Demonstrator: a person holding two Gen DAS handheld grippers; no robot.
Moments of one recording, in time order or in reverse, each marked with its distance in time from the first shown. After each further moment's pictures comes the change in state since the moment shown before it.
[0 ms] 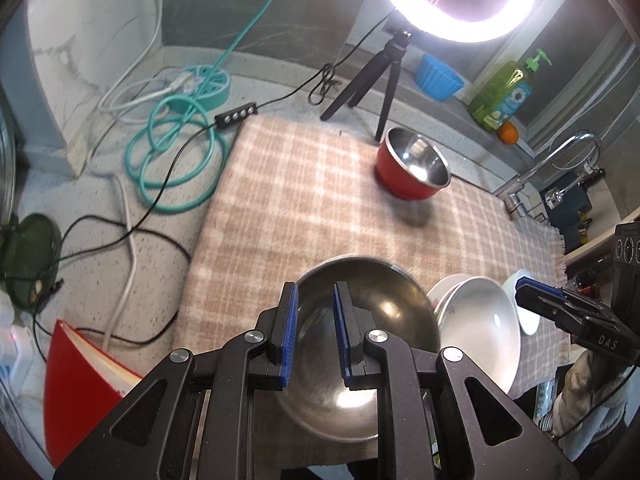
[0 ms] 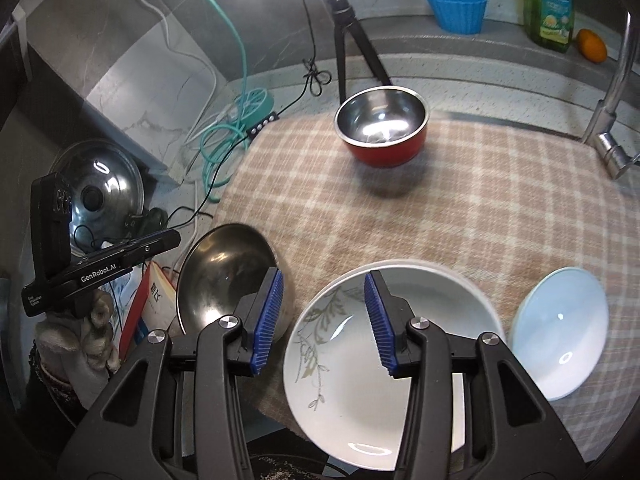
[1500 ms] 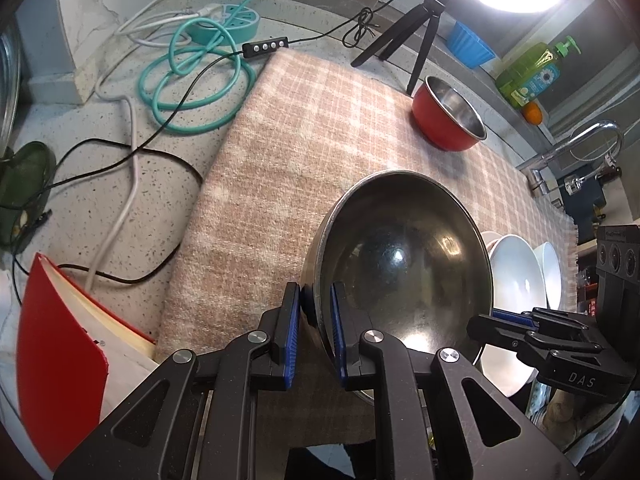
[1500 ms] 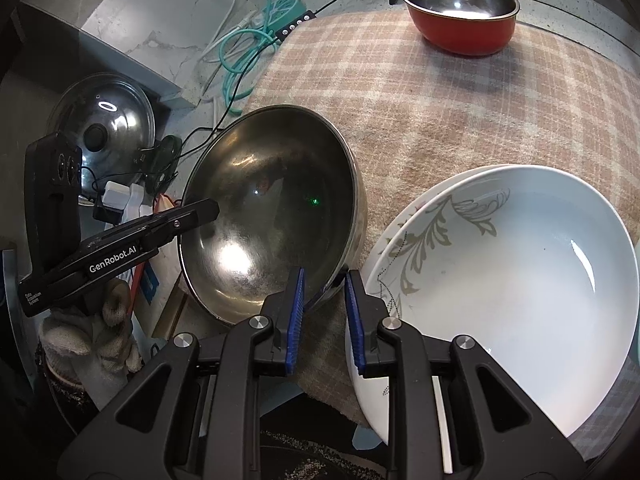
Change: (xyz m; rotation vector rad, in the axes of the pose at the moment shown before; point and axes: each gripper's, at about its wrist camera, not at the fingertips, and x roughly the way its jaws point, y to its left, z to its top) left arm 0.030 0.030 -0.047 -0.078 0.118 0.020; right arm 0.091 0.045 -0.044 -0.013 0.269 0.109
